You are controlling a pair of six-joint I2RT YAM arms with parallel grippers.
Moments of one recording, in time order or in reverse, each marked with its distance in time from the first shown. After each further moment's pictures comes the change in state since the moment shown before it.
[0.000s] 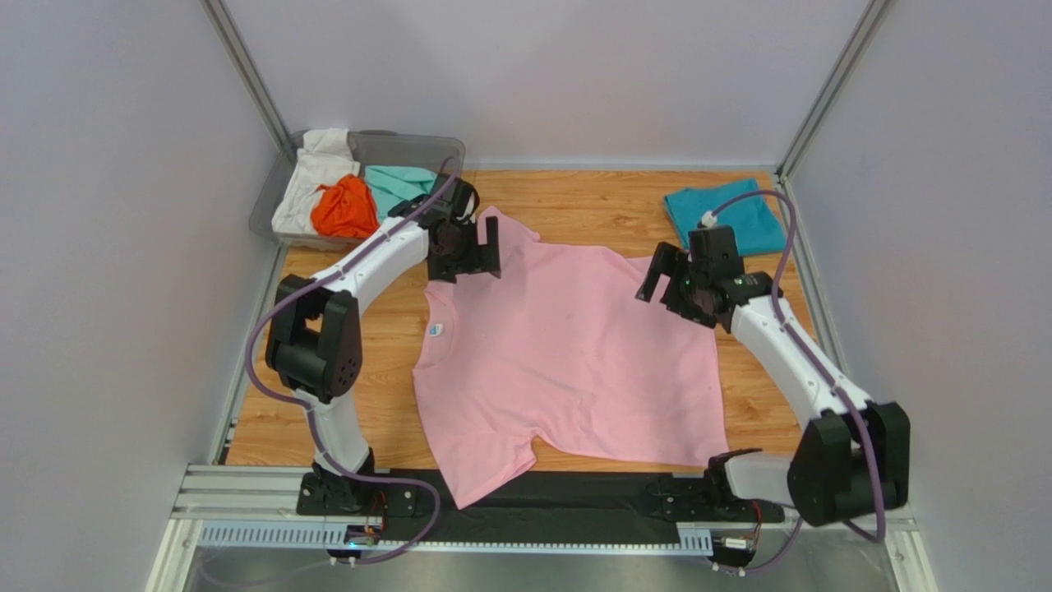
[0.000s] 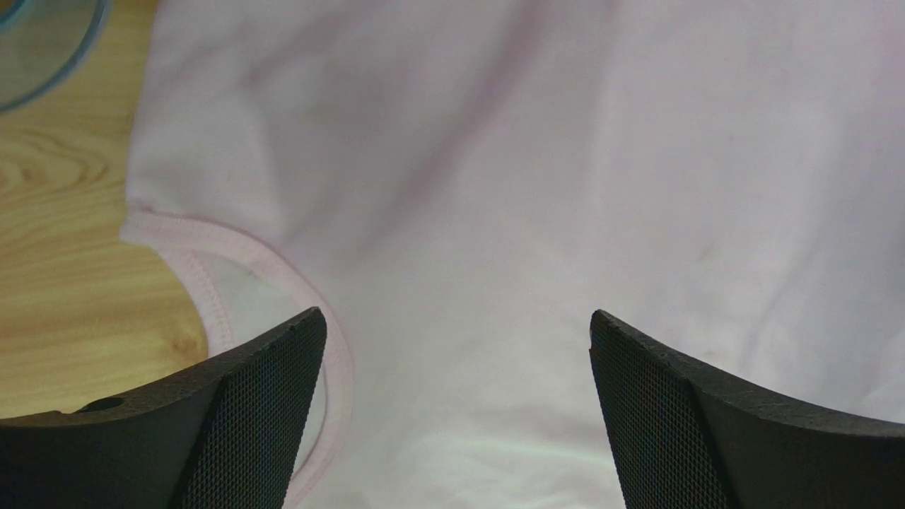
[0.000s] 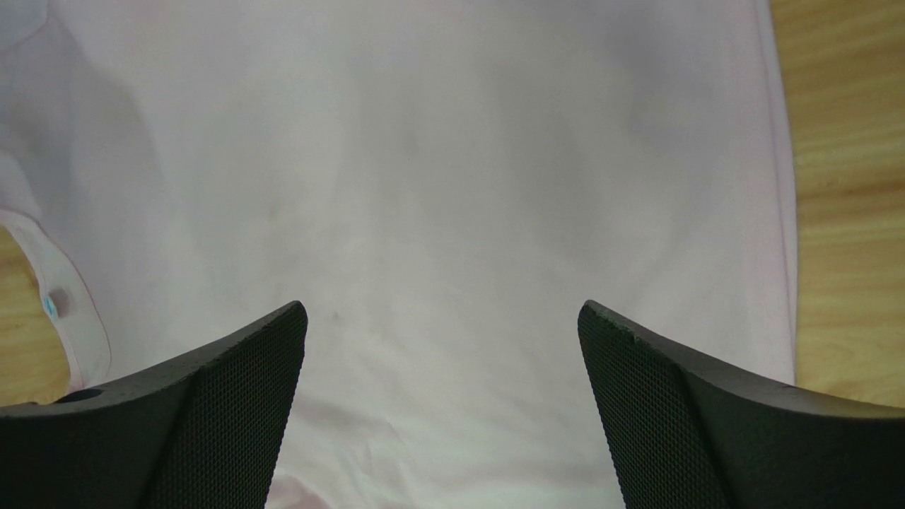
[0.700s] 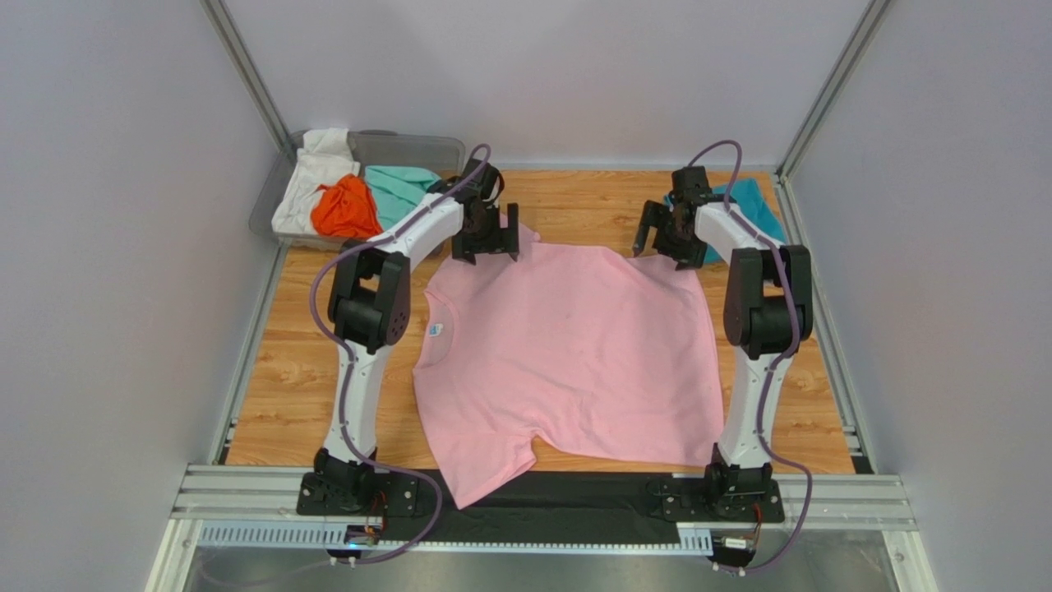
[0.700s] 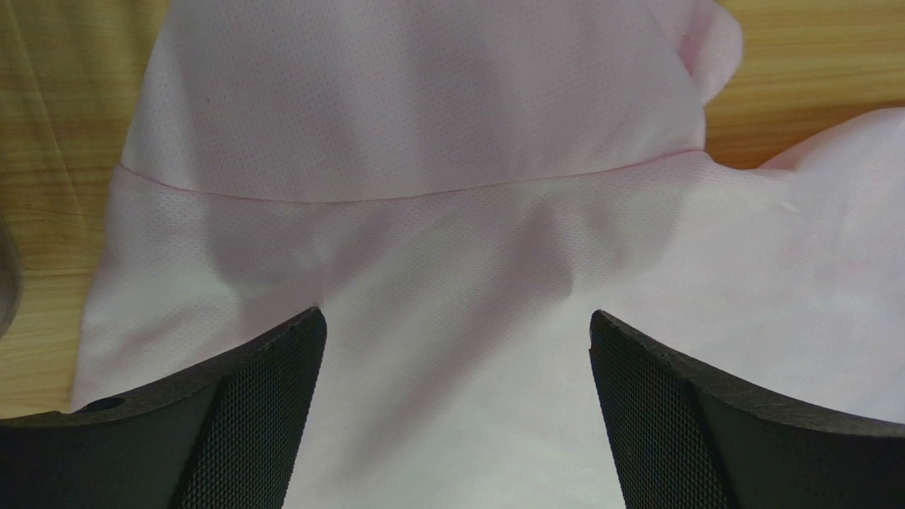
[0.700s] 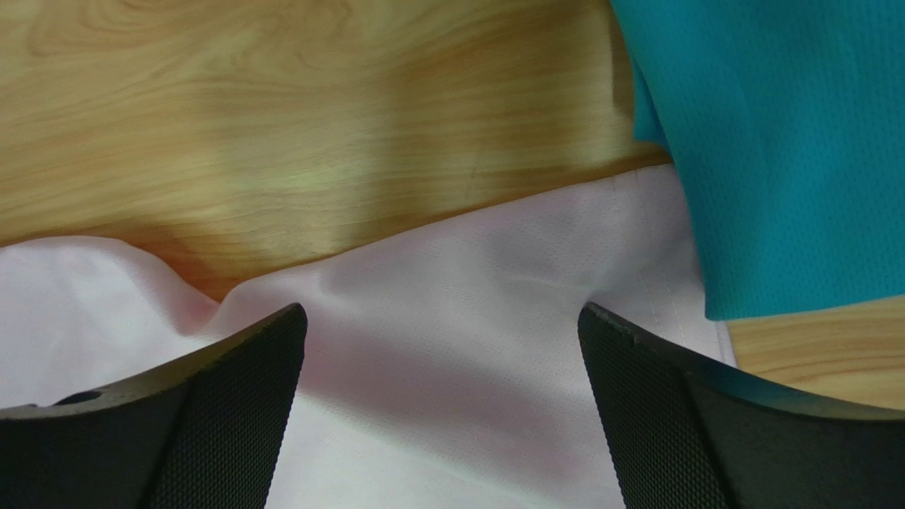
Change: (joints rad) left arm 0.004 0.443 0.453 -0.042 0.000 0.040; right arm -0.156 0.894 0.686 0.003 -0.040 -0.200
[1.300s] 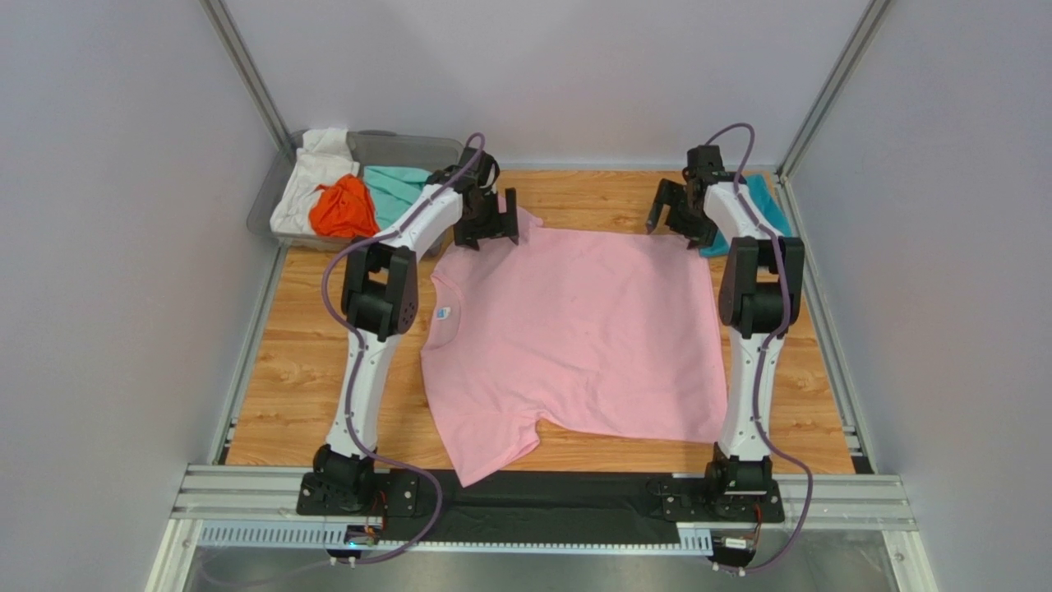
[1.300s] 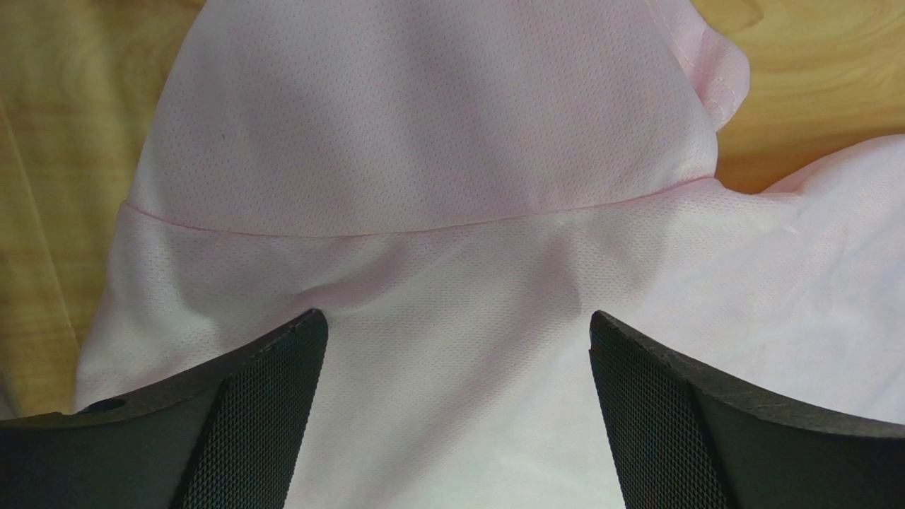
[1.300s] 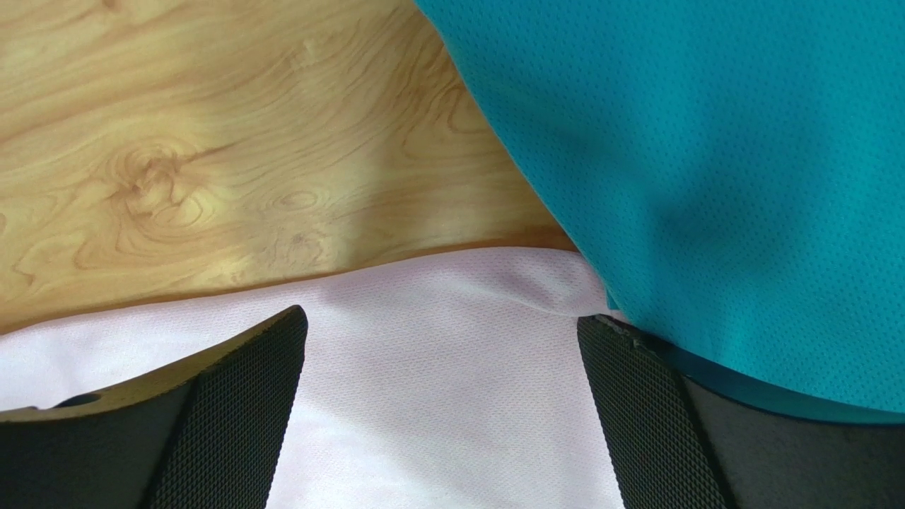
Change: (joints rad) left arm 0.043 0.162 0.218 -0.023 0.047 -0.008; right arm -0.069 0.220 0.355 -0.119 0.009 -0.015
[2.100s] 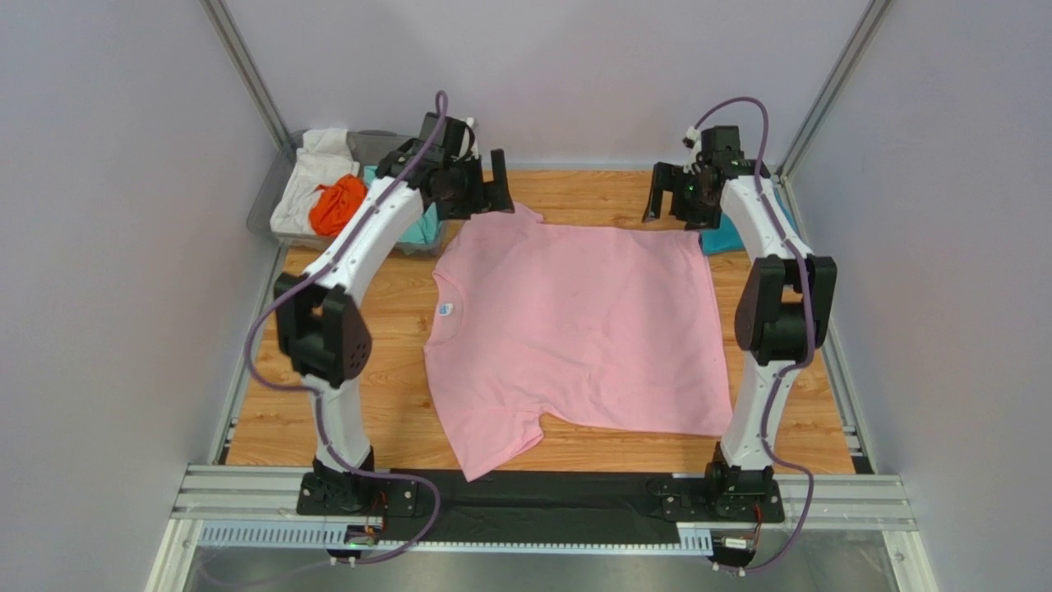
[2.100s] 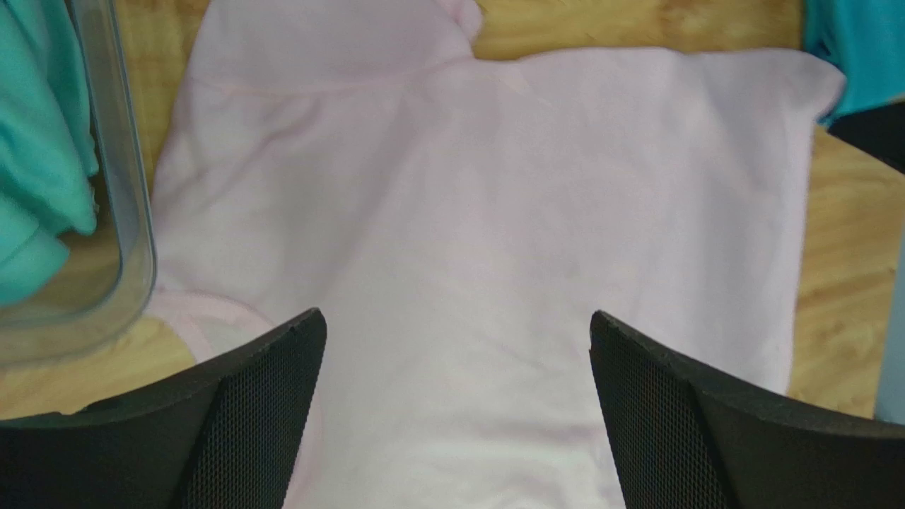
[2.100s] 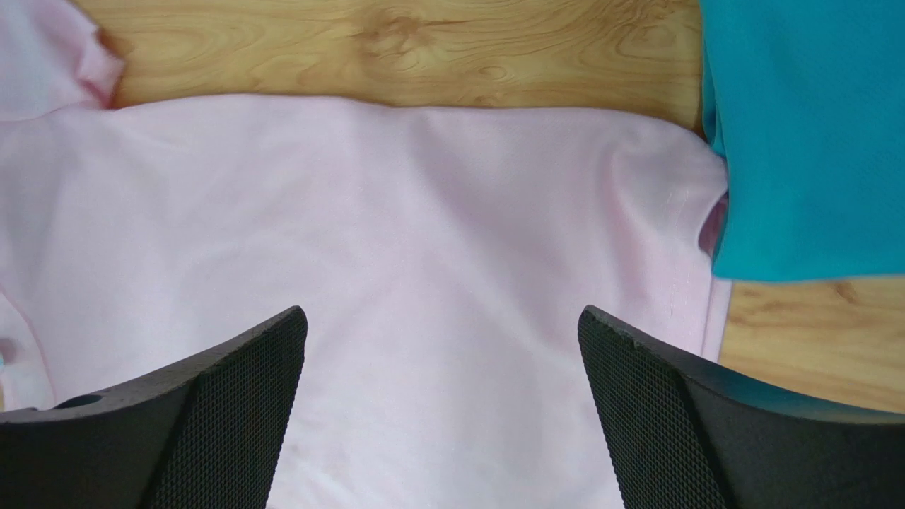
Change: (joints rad) left arm -0.008 -0.397 -0.148 -0.037 0.057 -0.001; right arm 0.009 -0.221 -0.080 -0.049 -0.204 -0.191
